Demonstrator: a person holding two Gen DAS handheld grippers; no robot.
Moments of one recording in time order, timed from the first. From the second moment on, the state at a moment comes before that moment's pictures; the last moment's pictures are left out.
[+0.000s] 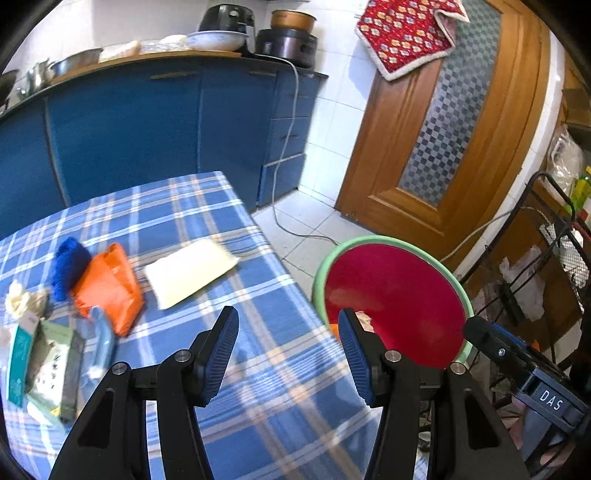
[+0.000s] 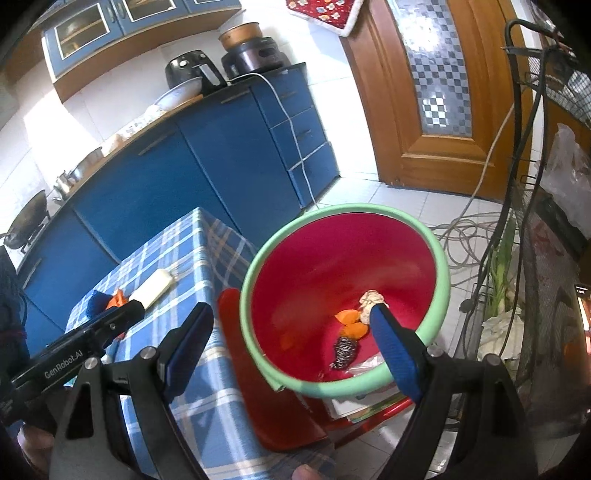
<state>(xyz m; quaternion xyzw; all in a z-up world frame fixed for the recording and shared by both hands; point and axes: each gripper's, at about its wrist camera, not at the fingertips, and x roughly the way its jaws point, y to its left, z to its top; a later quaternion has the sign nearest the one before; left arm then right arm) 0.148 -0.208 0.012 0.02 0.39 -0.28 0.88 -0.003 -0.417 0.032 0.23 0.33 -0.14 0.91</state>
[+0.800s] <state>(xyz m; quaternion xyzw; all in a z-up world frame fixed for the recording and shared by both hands) 0.141 -0.071 0.021 -0.03 0.37 -0.16 0.91 0.006 -0.341 0.035 0.20 0.35 -0.07 0.91</state>
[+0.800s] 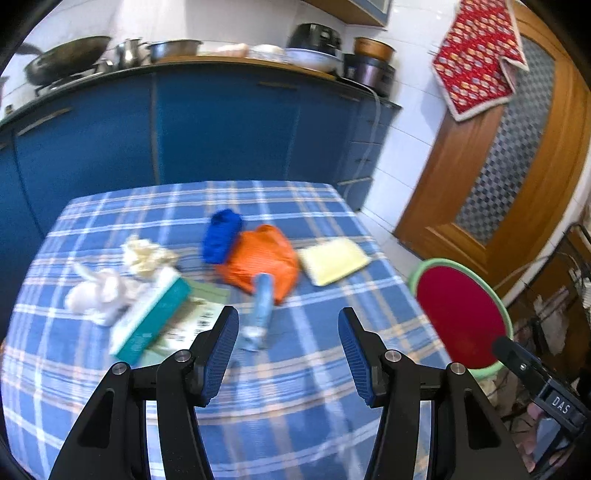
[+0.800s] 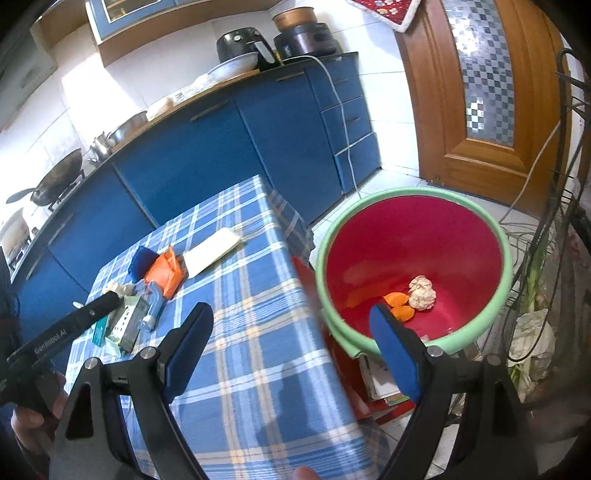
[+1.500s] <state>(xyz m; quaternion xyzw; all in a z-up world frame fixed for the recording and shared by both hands) 0.174 0.040 0.005 -0.07 0.37 -0.04 0.92 0.027 -0.303 0.023 0.17 0.38 -0.05 0.91</state>
